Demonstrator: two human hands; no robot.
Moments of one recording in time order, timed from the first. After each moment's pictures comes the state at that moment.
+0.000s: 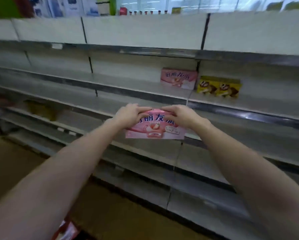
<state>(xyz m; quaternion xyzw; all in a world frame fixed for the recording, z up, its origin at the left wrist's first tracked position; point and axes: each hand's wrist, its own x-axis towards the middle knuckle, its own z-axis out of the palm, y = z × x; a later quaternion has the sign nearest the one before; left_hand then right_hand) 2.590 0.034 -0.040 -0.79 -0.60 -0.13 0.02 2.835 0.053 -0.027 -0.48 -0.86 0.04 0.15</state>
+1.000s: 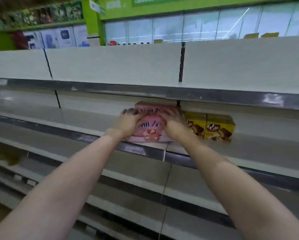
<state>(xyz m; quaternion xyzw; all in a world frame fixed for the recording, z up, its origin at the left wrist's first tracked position) 2.690 0.314 0.008 -0.78 -0.58 -0.18 0.17 2.903 0.321 0.004 -0.55 -0.80 -0.11 0.20</state>
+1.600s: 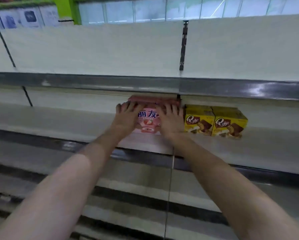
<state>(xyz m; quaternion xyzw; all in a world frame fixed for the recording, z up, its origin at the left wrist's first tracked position) 2.673 0.425 -0.030 -0.79 -0.56 -0.17 0.20 2.862 0.384 -0.033 -0.63 -0.72 -0.22 0.20</state>
